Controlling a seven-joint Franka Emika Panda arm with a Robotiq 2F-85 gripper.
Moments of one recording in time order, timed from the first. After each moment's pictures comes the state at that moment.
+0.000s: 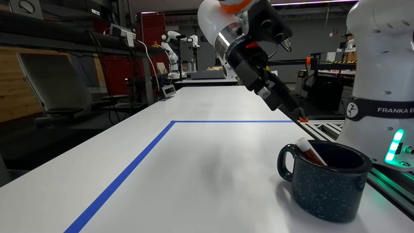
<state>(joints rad) -0.04 -0.14 -0.03 -2.70 0.60 1.84 0.09</state>
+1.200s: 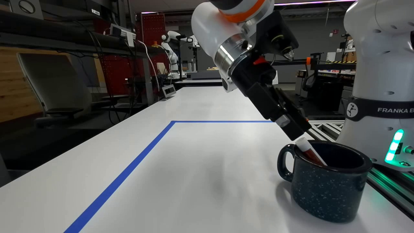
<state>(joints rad) 0.04 -0.06 0.06 -2.70 0.63 1.93 0.09</state>
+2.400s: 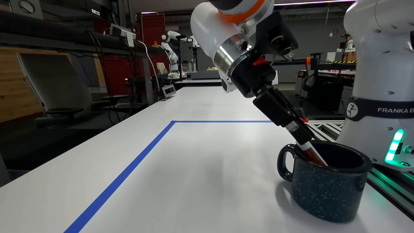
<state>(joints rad) 0.04 -0.05 0.06 -2.70 0.63 1.94 0.09</state>
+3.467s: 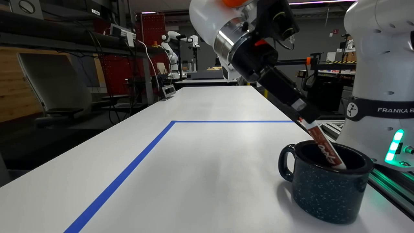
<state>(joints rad) 0.03 -0.13 0.04 -2.68 0.61 1.80 0.12</state>
